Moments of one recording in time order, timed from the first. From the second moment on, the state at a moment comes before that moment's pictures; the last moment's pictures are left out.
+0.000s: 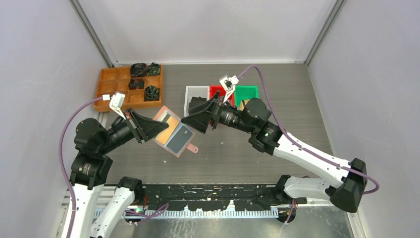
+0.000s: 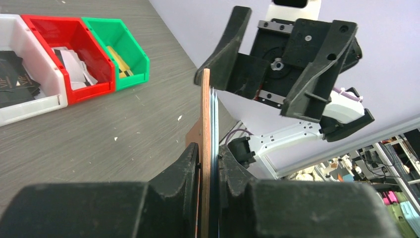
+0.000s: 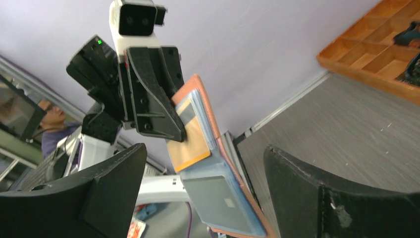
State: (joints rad) left arm -0.21 0.57 0.98 -0.42 0.73 -0.74; right arm 0.93 1.13 1.00 0.34 -0.30 0.76
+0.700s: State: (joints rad) left arm -0.21 0.56 0.98 -0.39 0.77 -0.81; right arm 0.92 1.33 0.96 0.56 -0.71 0.97
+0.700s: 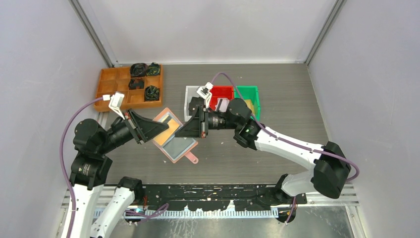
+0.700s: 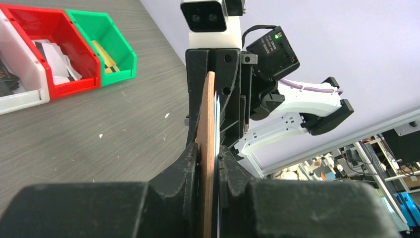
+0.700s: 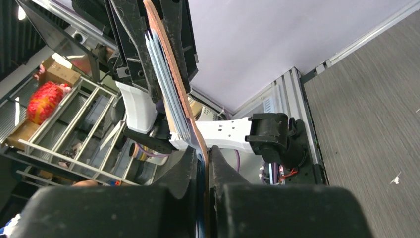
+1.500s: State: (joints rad) left arm -0.22 0.56 0.96 -0.41 0.96 -0.75; right arm 0.88 1.29 1.25 -0.20 -0.84 0.61
